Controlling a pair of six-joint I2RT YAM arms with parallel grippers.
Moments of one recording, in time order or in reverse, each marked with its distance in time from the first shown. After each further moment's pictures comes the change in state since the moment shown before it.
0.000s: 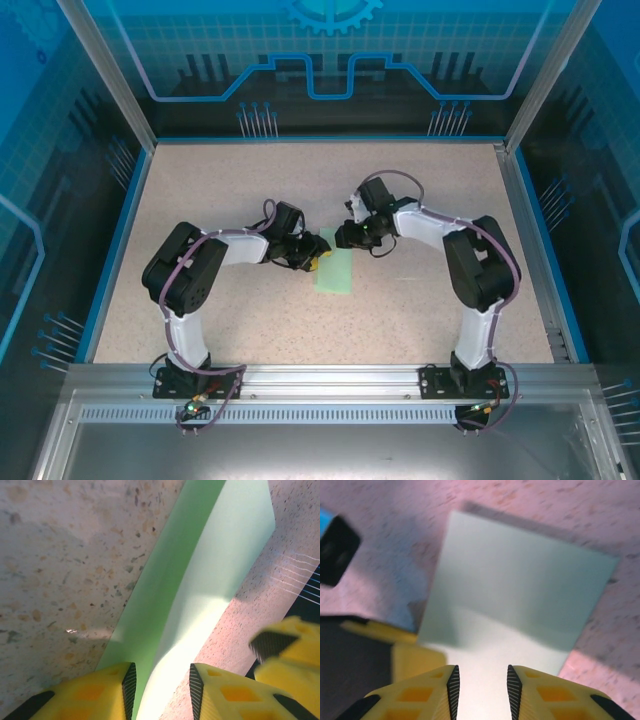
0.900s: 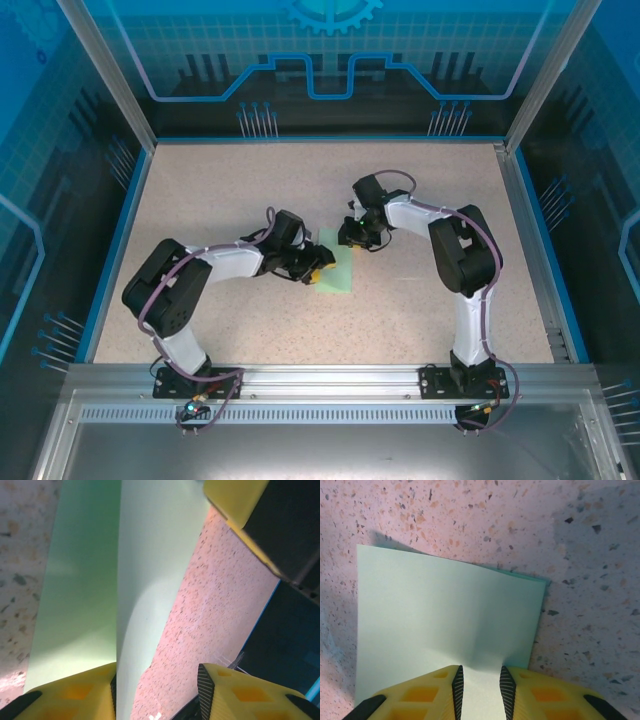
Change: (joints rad) left arm -0.073 -0.167 -0.112 -0.025 0.047 0.024; right arm -0.012 0.138 0.136 -0.118 0.065 0.090
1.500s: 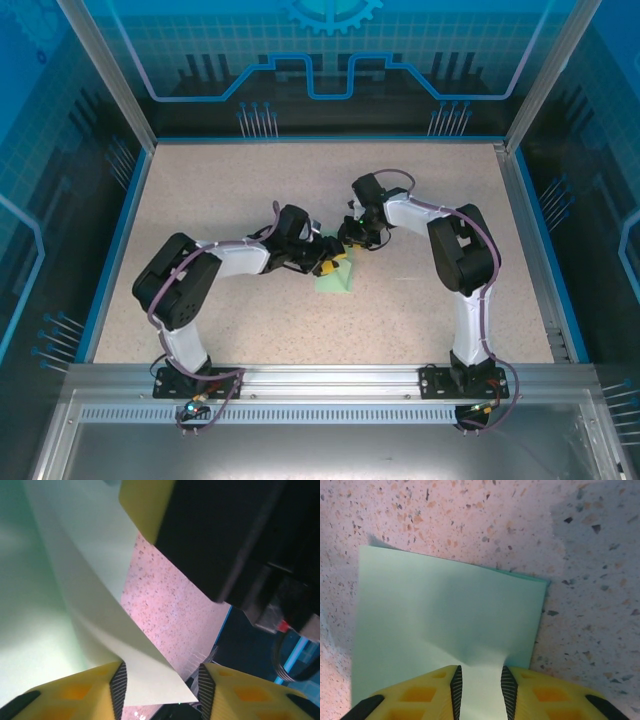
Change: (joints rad) left arm -0.012 0.076 0.046 0.171 0.047 -0.063; right arm 0.000 0.013 0.027 -0.032 -0.002 0.003
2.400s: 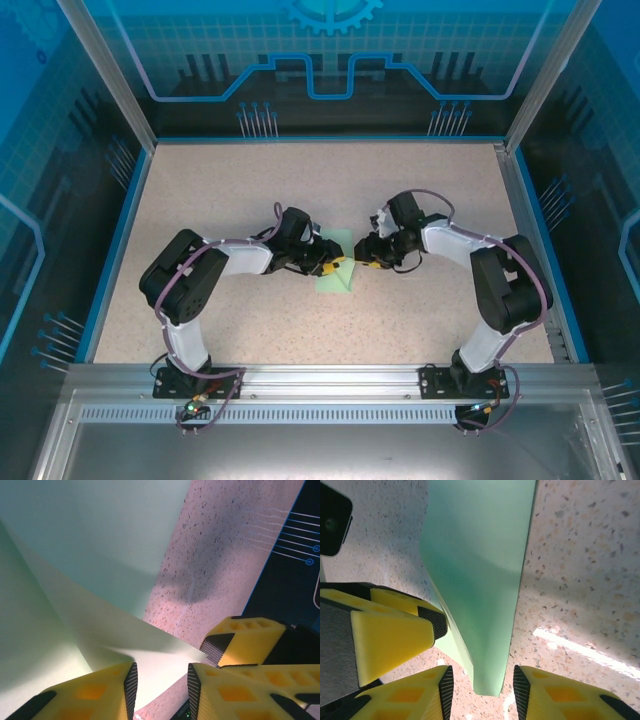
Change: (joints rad) left arm 0.000 0.039 0.000 0.018 -0.031 0.004; right arm -0.089 -0.377 -0.446 0.171 -0.275 -0.015
